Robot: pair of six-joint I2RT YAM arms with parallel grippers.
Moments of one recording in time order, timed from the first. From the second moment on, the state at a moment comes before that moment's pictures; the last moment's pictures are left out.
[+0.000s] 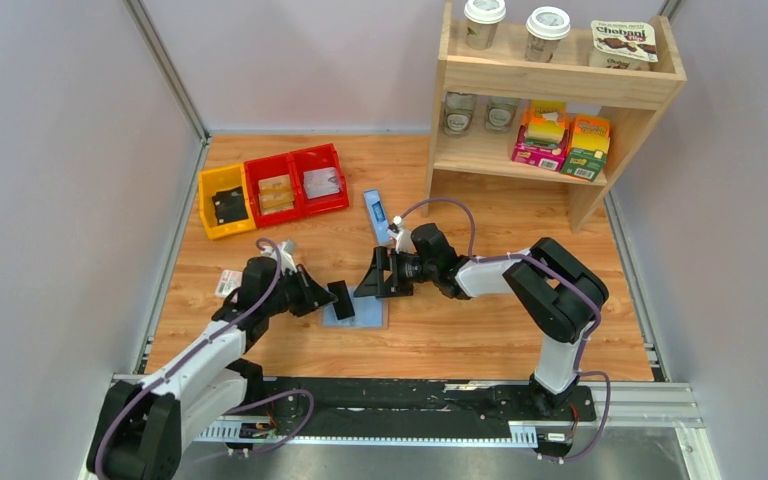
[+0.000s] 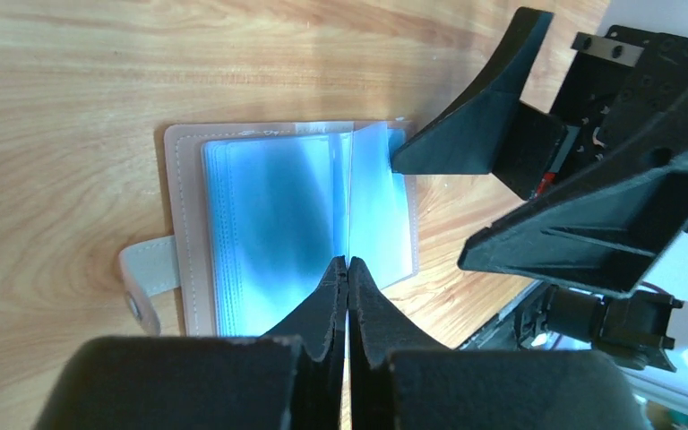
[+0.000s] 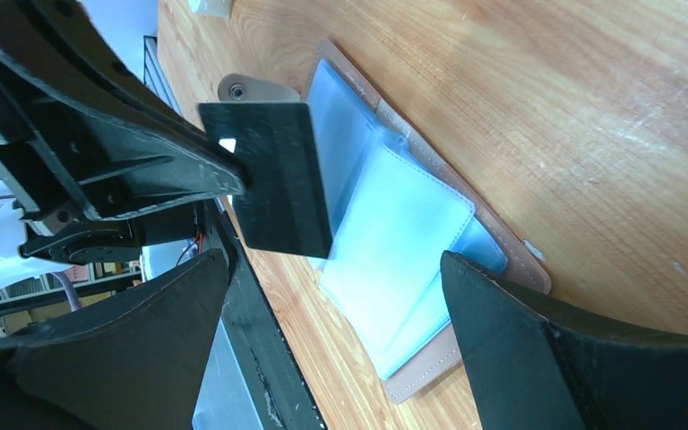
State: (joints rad) left arm -0.29 0.95 0.25 0.04 0.45 -0.77; right arm 0.73 1.83 0.81 0.44 -0.61 0.79
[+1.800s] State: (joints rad) left arm 0.10 1.69 0.90 0.36 -0.21 0.85; right arm 0.72 1.84 0.94 0.15 -0.65 0.52
